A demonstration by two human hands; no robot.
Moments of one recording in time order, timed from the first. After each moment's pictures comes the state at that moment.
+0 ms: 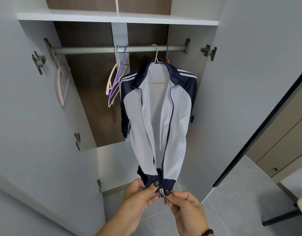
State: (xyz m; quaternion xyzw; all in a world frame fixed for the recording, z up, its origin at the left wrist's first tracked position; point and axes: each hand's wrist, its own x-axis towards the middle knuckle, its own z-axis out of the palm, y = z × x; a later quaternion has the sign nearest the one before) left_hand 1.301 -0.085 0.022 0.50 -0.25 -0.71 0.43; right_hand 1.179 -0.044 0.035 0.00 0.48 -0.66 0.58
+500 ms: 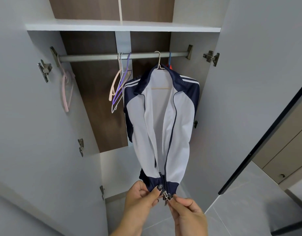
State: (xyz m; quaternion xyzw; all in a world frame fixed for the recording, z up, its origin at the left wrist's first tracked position) left_hand 1.302 -0.093 0.032 0.55 -0.31 -0.64 0.45; right_hand 1.199 -0.055 0.032 -0.01 0.50 -0.71 0.50
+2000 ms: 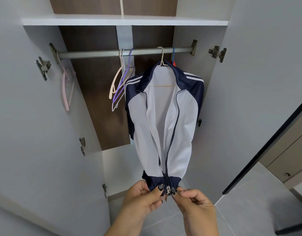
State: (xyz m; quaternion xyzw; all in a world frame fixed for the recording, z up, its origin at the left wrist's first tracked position) left_hand 1.317 -0.105 0.040 0.50 -0.28 -0.71 0.41; right_hand 1.186 -0.076 0.024 -0.13 0.51 -0.70 0.47
